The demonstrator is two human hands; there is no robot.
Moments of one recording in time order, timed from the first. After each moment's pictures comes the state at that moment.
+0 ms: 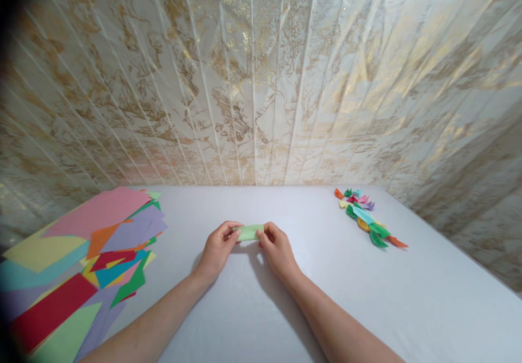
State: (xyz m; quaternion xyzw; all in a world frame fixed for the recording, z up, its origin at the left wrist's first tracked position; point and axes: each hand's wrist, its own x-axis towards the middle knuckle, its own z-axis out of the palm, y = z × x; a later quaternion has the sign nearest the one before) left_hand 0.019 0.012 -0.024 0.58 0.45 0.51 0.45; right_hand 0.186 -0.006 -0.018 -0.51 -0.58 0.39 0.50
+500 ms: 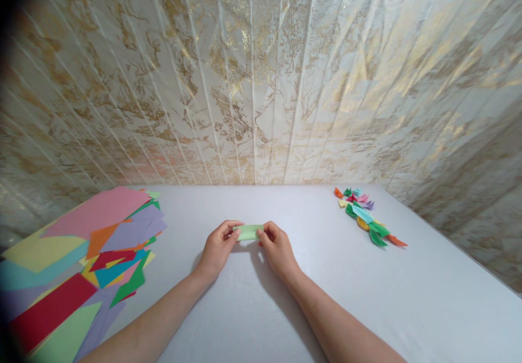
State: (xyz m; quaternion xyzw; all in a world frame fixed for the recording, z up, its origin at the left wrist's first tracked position) left_hand 0.018 0.012 -0.025 0.59 0.46 0.51 0.43; right_hand 0.187 -0.006 -0.019 -0.52 -0.59 0.37 0.49
